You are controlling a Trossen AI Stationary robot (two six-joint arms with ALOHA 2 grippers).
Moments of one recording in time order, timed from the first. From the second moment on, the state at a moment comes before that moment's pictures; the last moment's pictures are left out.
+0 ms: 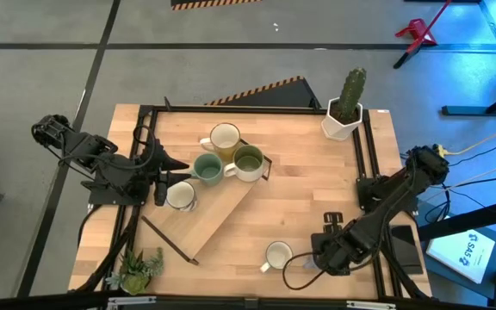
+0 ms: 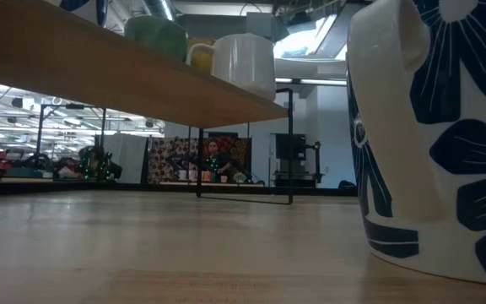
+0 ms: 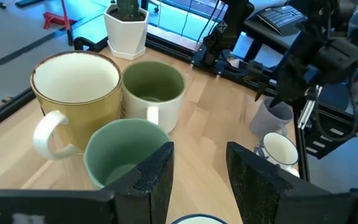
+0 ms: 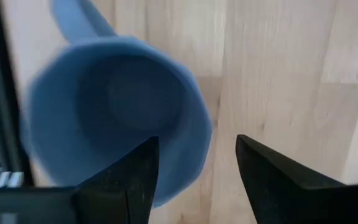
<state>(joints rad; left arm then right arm) -0.52 0.89 1.17 -0.80 -0.66 -0.64 0.79 1.61 1.17 -1.05 0.04 0.76</state>
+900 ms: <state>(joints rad) -0.52 0.89 1.17 -0.80 -0.69 -0.64 0.64 1.57 1.09 -1.03 0.06 0.74</state>
